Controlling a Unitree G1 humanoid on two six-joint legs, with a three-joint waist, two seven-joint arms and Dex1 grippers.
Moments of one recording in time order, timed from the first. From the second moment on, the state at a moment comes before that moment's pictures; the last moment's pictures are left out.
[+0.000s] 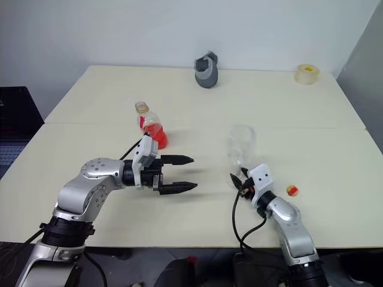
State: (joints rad) left arm -0.44 0.60 -0.09 -0.09 -0.45 0.48 -1.19; right arm -0.08 -0.25 0.10 -0.14 0.14 0.23 0.47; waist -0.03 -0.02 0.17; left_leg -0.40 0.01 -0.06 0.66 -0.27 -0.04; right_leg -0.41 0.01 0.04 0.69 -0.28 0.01
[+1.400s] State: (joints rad) left arm -0.42 0.62 -0.05 -0.08 -0.44 0.45 -1.14; right arm -0.23 -0.16 0.13 -0.08 0.13 0.18 0.43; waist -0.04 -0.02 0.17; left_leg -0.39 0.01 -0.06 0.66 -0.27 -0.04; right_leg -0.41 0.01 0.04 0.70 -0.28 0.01
